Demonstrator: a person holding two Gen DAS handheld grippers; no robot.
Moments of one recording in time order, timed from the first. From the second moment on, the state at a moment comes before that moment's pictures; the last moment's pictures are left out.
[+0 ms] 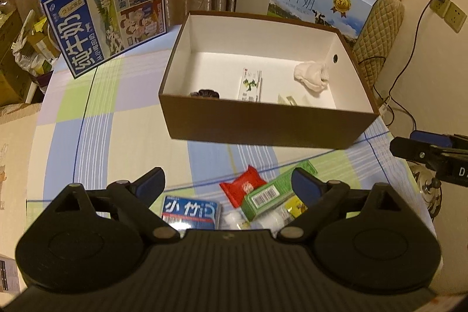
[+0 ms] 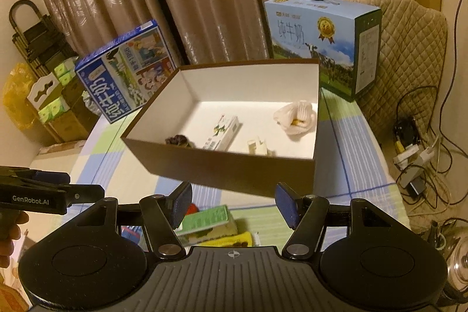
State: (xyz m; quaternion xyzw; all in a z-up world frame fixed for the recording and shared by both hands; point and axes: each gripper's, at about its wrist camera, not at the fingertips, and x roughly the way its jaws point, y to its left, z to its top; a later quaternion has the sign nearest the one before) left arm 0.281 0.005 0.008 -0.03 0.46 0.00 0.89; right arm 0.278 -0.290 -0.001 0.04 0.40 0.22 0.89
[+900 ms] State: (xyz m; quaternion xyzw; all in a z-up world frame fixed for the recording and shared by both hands) left arm 0.230 0.022 -0.041 -0.04 0.51 0.03 0.86; right arm 0.255 -0.289 -0.053 0.03 0.47 0.23 0.85
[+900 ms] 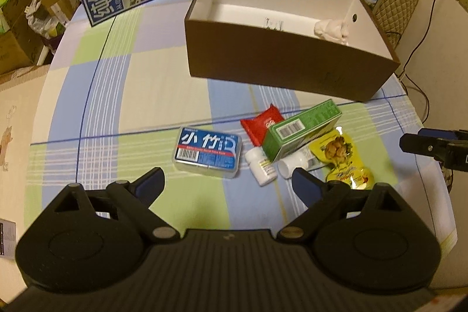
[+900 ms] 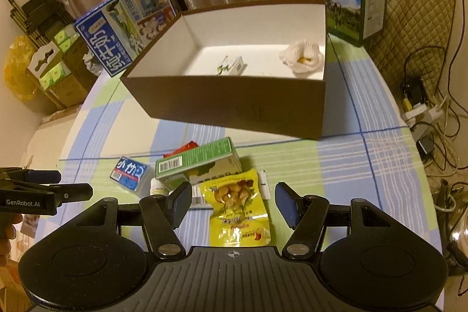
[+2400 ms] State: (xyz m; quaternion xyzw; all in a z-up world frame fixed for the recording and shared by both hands) left arm 0.238 0.061 -0.085 -0.06 0.54 0.06 0.84; right arm 0.285 -0.243 -0.164 -0.05 0.51 0.23 0.83
